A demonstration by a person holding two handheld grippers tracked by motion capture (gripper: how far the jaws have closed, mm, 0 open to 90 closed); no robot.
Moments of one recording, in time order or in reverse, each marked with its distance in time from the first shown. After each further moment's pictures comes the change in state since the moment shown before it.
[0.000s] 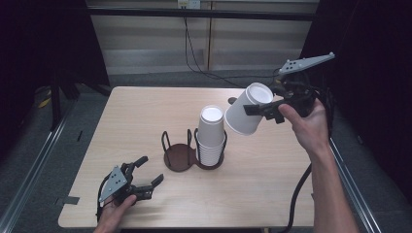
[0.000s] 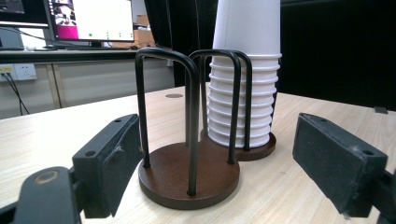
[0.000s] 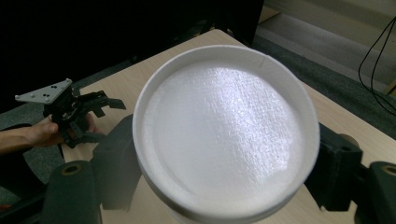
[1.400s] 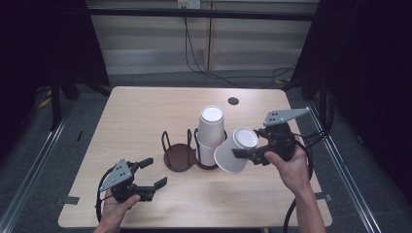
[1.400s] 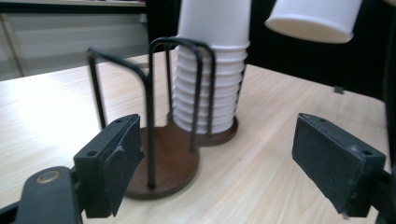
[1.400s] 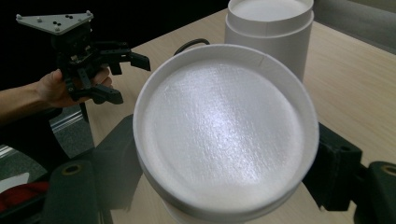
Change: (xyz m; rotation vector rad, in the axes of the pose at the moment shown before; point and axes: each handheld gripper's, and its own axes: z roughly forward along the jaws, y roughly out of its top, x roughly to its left) left arm -0.013 0.047 0.006 0.199 -0.122 -0.070; right arm 0.035 -0.088 0.046 0.000 0.119 0.013
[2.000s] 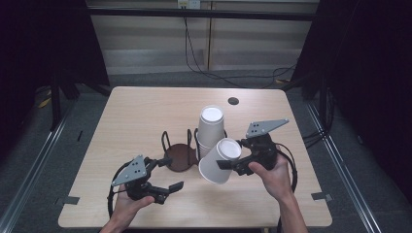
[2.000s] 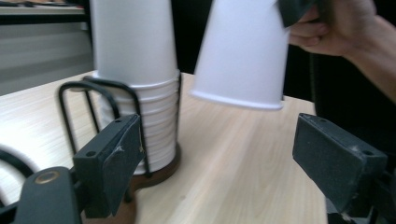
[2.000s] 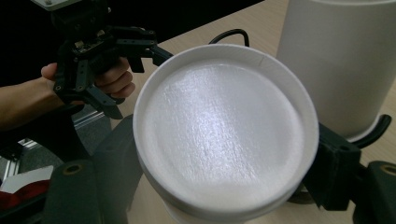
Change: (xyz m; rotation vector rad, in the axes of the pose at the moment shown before) left arm -0.024 0.031 0.028 -0.003 -0.219 0.047; right arm 0.014 -0.015 0.040 -0.006 0.105 -0.009
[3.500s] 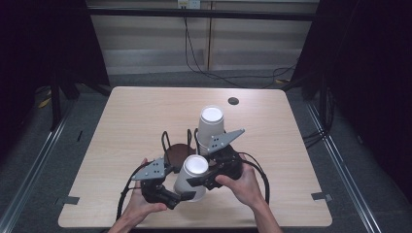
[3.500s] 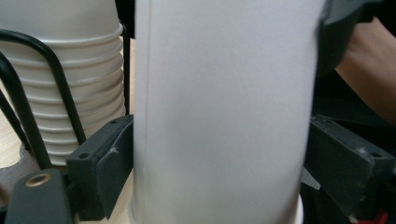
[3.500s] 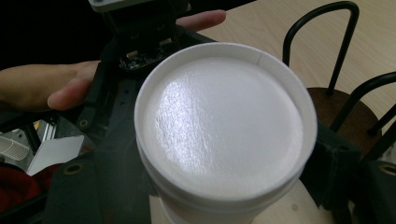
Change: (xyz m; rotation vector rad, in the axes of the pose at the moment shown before) left arm 0.001 -0.016 0.035 0.116 -0.163 -0.038; right arm 0.029 0.002 0.076 0.099 0.156 -0.070
